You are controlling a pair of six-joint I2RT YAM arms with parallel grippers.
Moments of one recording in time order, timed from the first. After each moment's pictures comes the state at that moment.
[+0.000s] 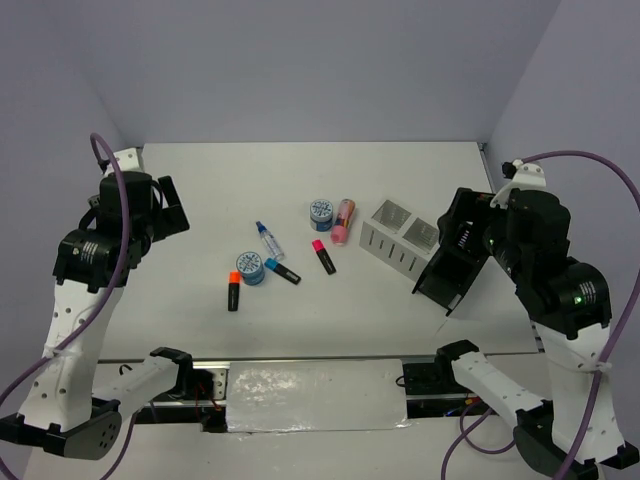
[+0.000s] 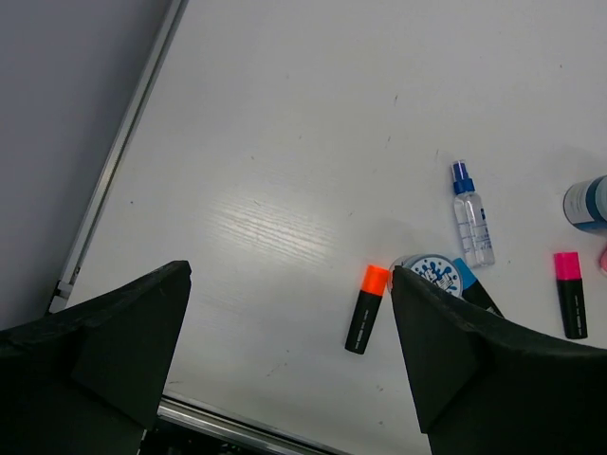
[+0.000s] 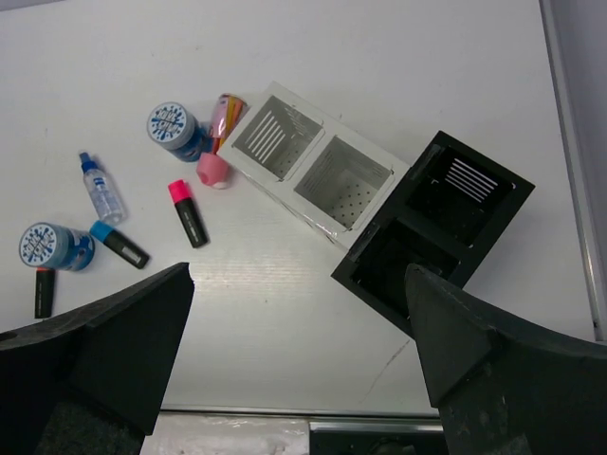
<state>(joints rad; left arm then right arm) -0.20 0.99 1.44 -1.09 -0.45 -0.38 0.27 0.87 1.53 -1.14 0.21 0.30</state>
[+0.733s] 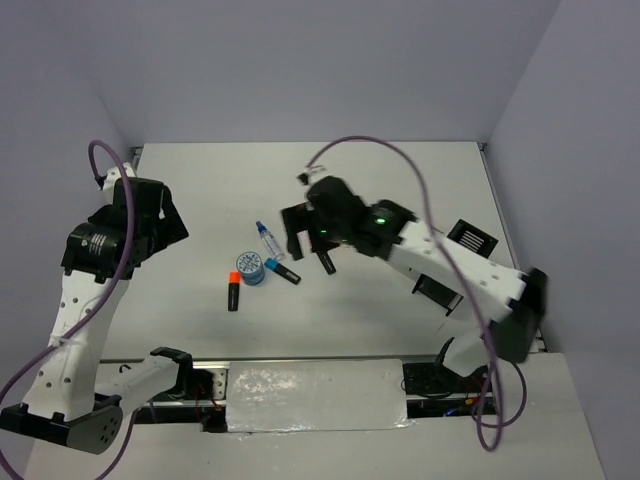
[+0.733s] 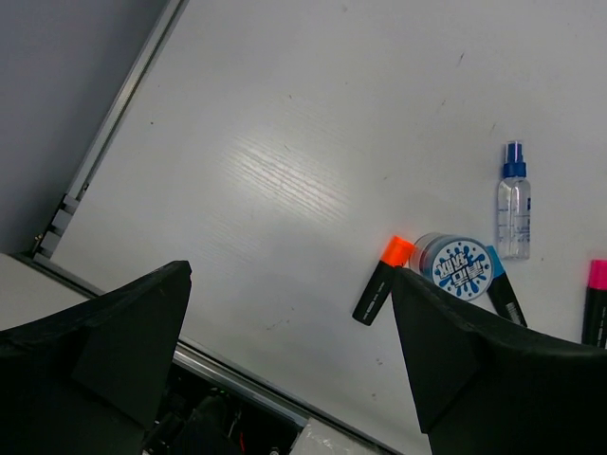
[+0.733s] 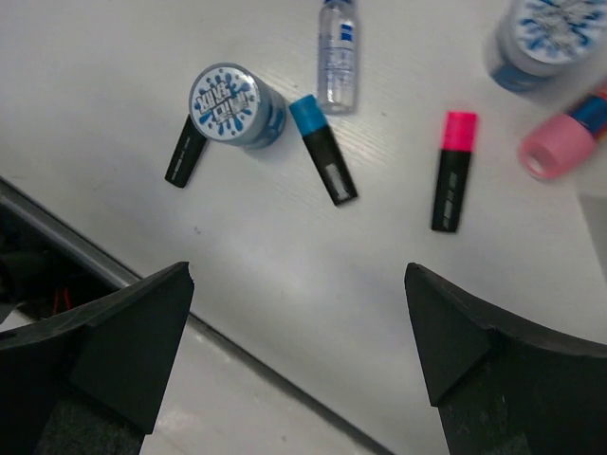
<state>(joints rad) -0.20 1.01 1.41 -1.24 -0.53 -0.56 0.91 1.41 1.47 -0.77 0.14 0.45</state>
